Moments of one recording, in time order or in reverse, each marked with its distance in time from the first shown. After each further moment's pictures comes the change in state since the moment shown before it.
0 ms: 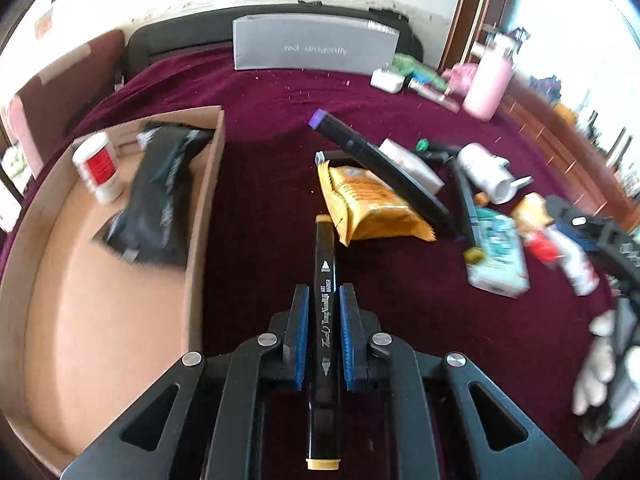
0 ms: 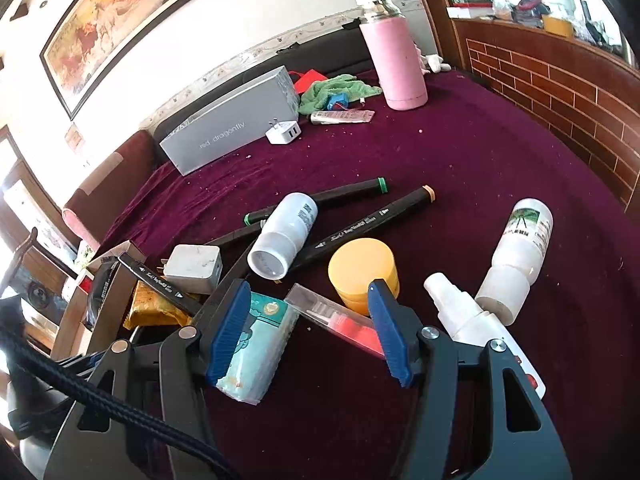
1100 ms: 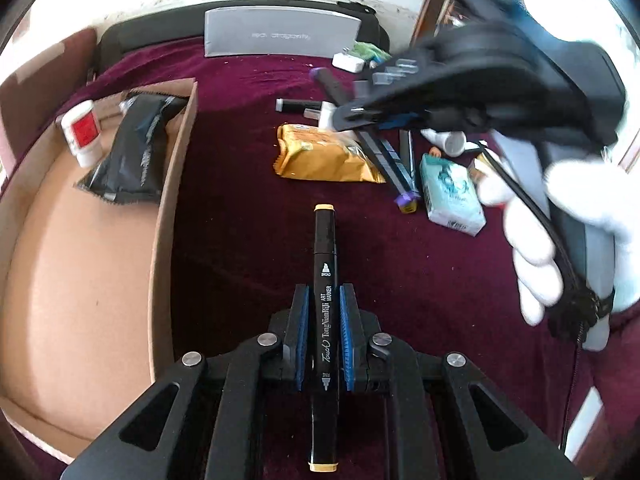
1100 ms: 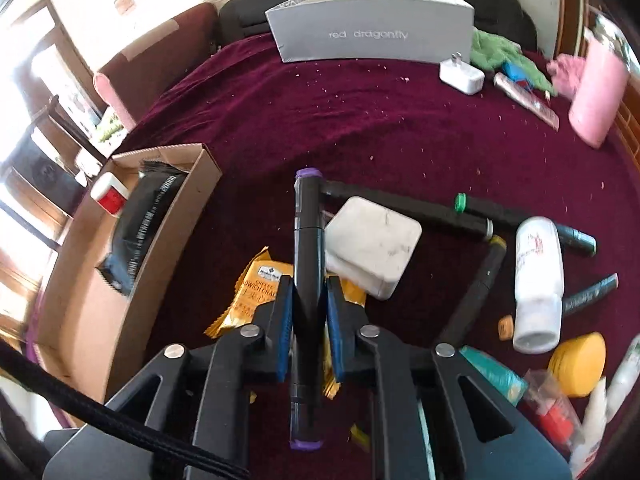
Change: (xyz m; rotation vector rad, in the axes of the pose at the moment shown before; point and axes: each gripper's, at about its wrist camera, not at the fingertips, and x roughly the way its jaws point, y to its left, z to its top) left arm -0.007 -0.011 -0.038 0.042 0.021 -0.106; right arm 0.094 0.139 0.018 -0.280 0.341 0.067
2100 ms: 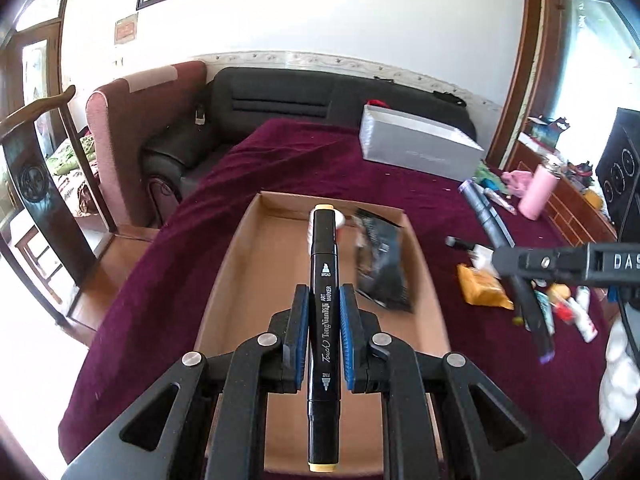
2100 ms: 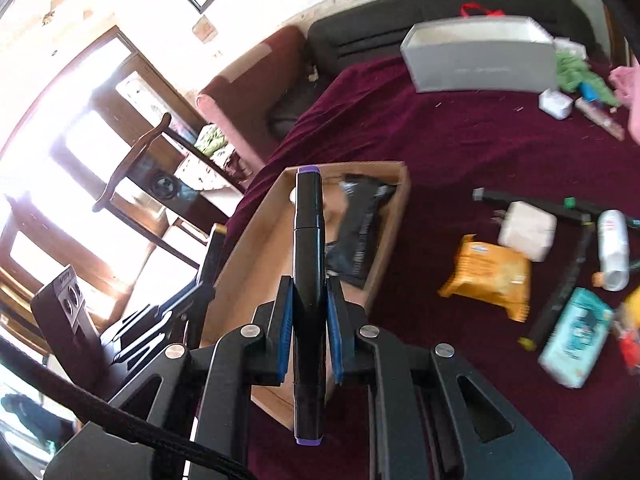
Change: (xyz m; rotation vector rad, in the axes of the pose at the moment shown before) left arm -0.118 0.154 0.034 -0.163 -0.263 0.258; right arm -0.049 0.112 -0.003 0.000 -0.005 0.379
